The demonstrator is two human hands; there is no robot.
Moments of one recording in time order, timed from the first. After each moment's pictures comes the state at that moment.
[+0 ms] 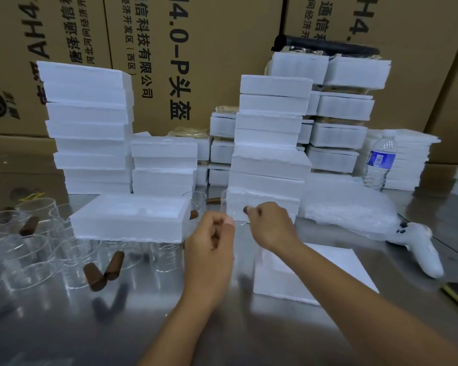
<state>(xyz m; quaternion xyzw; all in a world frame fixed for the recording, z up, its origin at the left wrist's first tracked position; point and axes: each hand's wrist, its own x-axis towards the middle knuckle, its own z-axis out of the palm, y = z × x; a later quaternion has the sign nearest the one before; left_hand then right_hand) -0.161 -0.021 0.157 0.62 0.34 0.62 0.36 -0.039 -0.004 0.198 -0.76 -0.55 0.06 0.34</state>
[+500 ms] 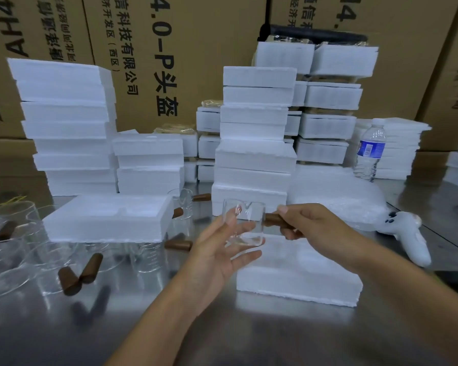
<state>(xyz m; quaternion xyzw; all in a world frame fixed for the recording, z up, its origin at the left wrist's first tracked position) -0.145 -0.031 0.170 0.42 0.19 0.43 0.77 0.039 -0.074 0.211 -0.59 -0.64 0.29 0.40</state>
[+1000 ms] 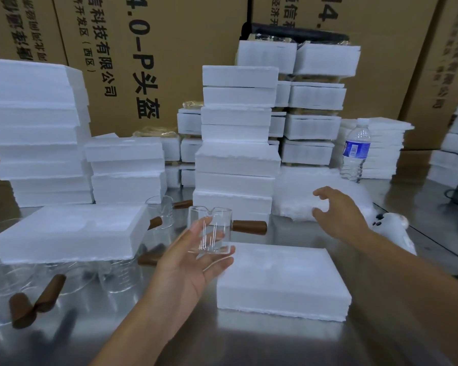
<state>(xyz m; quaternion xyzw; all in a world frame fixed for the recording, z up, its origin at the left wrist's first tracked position) -0.144 -0.018 0.162 0.38 0.16 0.48 0.77 0.162 -0.015 0.177 -0.78 -0.51 -0.04 0.35</state>
